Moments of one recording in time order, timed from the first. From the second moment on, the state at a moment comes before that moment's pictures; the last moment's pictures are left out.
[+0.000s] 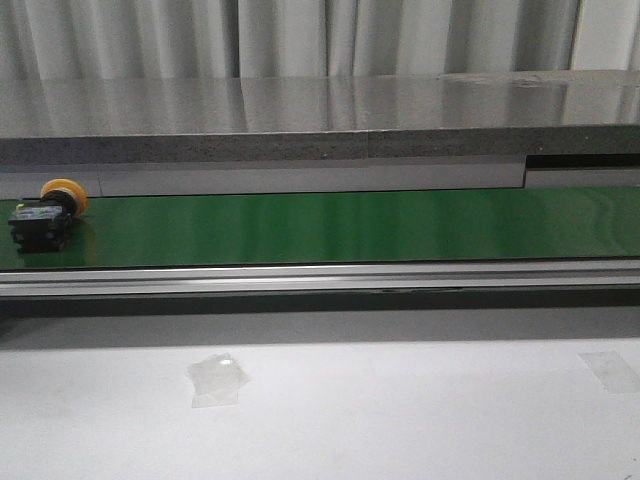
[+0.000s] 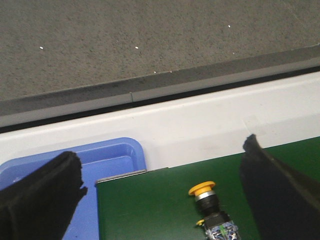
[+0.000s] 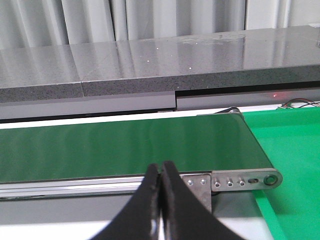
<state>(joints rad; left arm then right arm) 0.14 1.23 -1.21 -0.42 0.66 0.52 0.01 -0.01 0.03 -0.02 0.07 0.11</state>
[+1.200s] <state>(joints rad) 0.02 0.40 -0.41 -0.60 0.22 0.63 0.01 -0.01 0.03 -0.02 0.07 0.11</state>
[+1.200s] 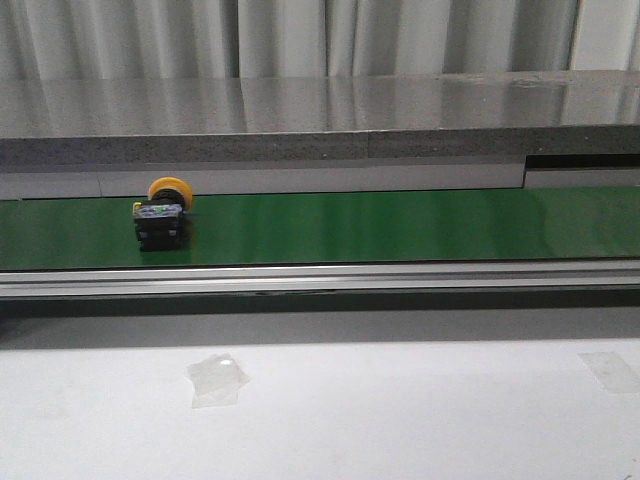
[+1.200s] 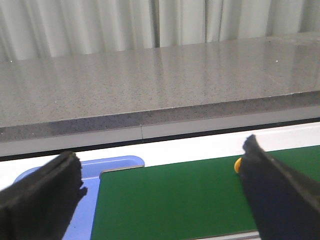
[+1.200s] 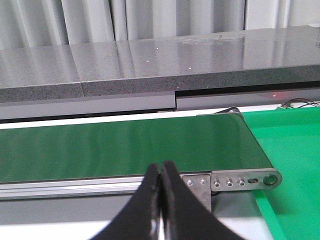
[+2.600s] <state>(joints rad) 0.02 0.40 -0.41 -0.60 0.21 0.63 0.01 0.38 -0.59 -0.02 0.71 0.11</state>
